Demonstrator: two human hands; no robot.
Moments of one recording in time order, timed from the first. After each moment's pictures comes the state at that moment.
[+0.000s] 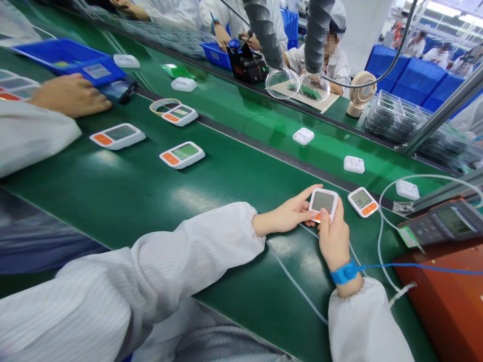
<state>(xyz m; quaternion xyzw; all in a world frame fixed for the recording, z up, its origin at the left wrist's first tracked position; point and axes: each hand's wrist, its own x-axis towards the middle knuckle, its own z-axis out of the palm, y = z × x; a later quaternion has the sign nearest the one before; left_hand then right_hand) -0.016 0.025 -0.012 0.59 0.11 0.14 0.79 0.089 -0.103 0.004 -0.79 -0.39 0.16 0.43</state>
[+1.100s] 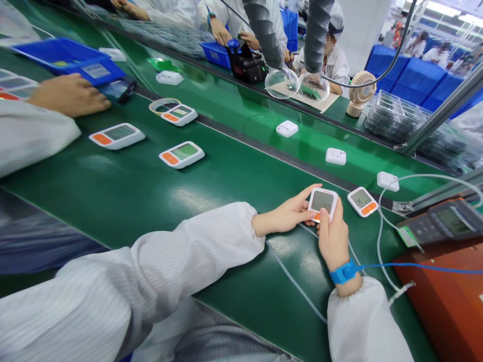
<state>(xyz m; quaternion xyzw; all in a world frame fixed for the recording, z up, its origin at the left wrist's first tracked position) -0.016 0.023 -0.007 0.58 0.12 0.14 0.79 0.089 -0.103 0.005 -0.79 -0.40 0.16 0.44</state>
